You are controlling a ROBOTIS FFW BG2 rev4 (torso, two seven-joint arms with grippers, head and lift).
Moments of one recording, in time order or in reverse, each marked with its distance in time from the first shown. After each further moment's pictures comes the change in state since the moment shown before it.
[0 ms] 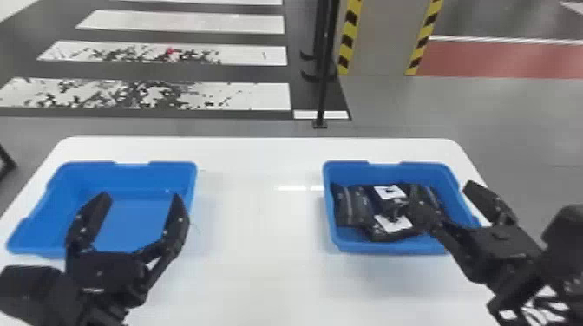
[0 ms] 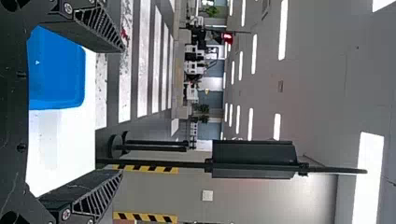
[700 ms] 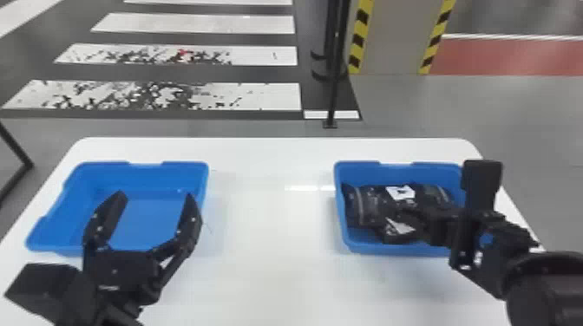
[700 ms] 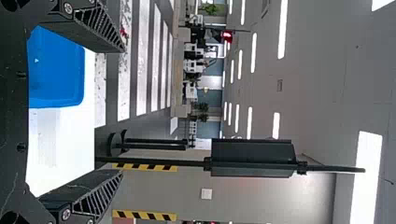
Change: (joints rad) left arm -0.003 0.001 0.001 0.010 0.004 -0.013 -0.006; right arm -0.450 -0.040 0.080 0.406 -0.039 0.433 0.100
